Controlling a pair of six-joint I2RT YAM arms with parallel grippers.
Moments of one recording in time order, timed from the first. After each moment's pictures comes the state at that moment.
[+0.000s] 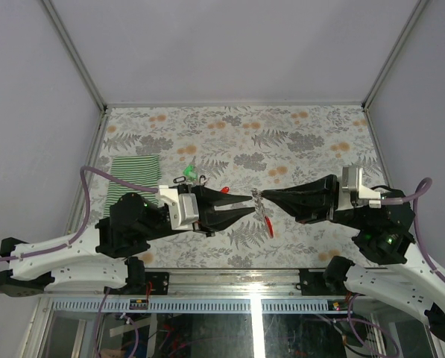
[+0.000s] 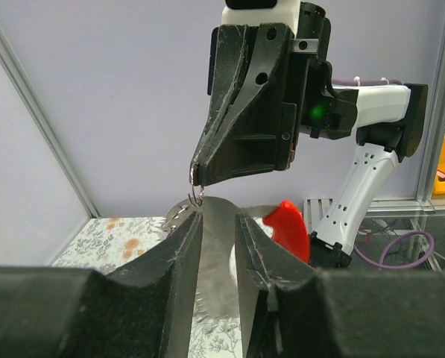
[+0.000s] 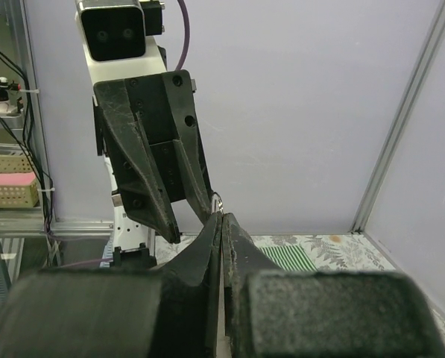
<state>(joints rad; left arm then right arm) -1.33 0.88 1.02 0.19 0.08 0.17 0.92 0.64 0.92 0.18 -0.47 0.08</state>
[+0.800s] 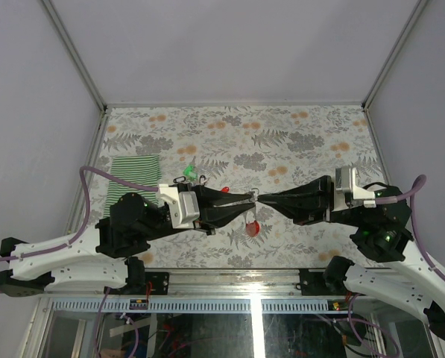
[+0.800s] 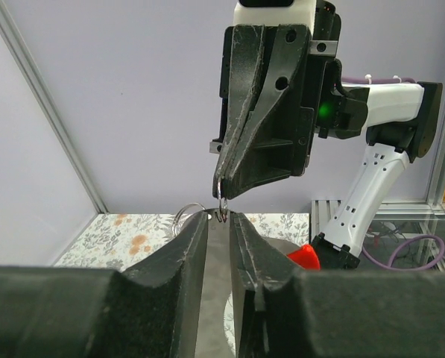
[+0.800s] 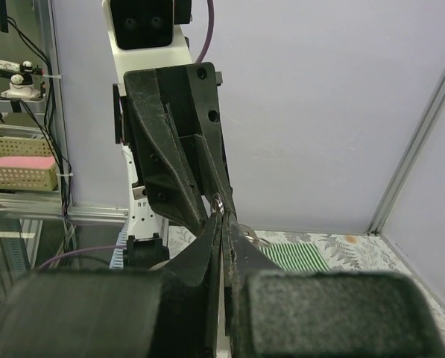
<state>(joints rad) -1.33 0.89 1.02 0.20 0.05 0.18 0.92 0.67 0.94 0.16 -0.54 0.07</state>
